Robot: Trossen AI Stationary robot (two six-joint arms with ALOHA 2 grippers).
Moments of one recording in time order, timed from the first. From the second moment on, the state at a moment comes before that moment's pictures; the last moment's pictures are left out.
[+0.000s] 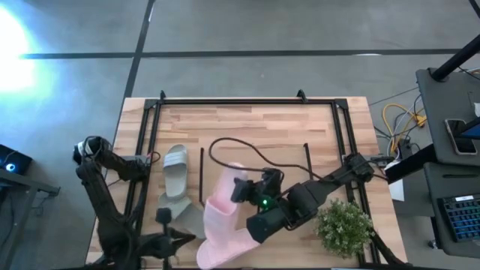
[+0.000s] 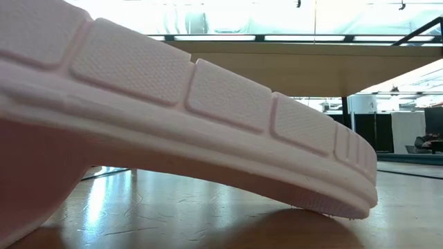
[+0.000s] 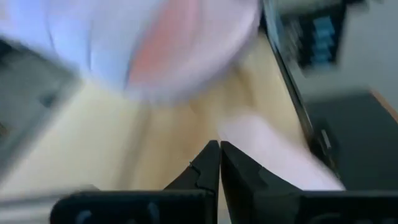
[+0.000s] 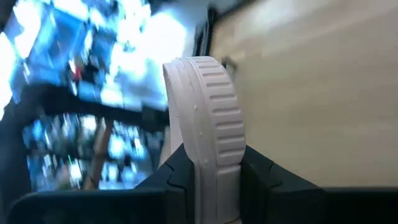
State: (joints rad) left arm -1.14 1.57 1.29 -0.65 -1.16 -0.67; right arm 0.53 2.09 2.32 -1.19 1.01 1.96
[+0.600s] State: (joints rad) left arm -1.20 1.57 1.49 -0.56 -1.57 0.38; right arm 0.44 2.02 2.32 -1.23 1.17 2.15
